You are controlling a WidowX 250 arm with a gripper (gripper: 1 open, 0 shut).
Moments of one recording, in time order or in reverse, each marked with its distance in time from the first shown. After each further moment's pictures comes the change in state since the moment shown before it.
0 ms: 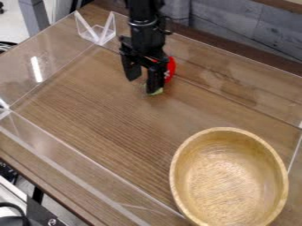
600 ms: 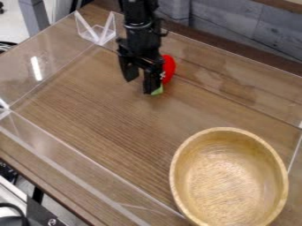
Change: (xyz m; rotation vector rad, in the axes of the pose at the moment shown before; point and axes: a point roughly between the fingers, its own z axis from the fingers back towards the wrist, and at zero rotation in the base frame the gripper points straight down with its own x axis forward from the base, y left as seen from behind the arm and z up) arm 0.007 -0.005 -0.006 -0.007 -0.011 -0.043
